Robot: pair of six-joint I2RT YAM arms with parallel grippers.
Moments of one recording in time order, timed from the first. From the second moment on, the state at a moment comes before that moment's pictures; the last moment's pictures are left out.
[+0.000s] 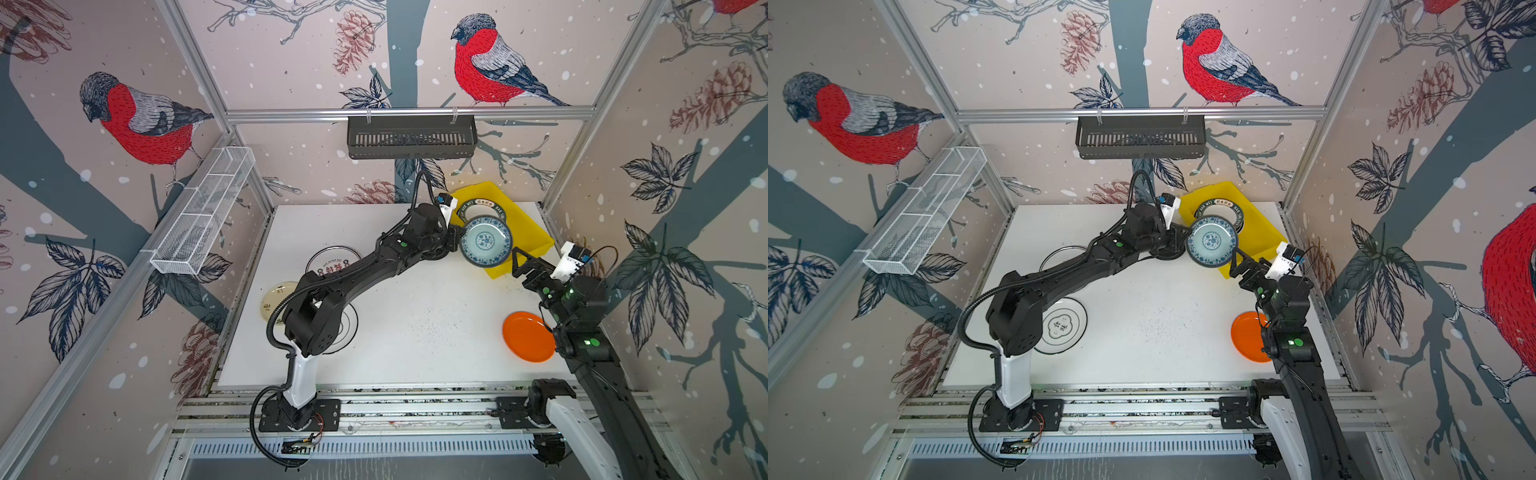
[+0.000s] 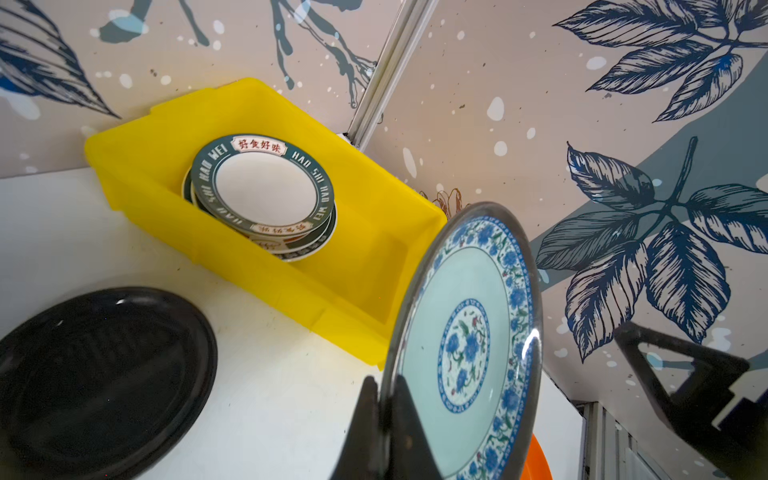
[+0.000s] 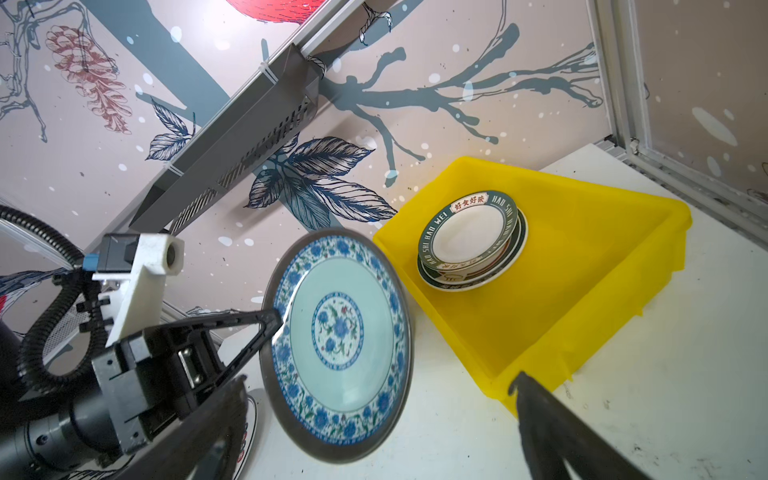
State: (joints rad) left arm -0.76 2.03 1.73 -0.02 0.27 -0.42; right arm 0.02 0.65 0.54 0.00 -0.18 0.58
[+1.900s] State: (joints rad) left arm -0.51 1.85 1.37 0.29 0.41 -0.62; right arm 0.10 1.58 1.19 -0.42 -0.07 0.26
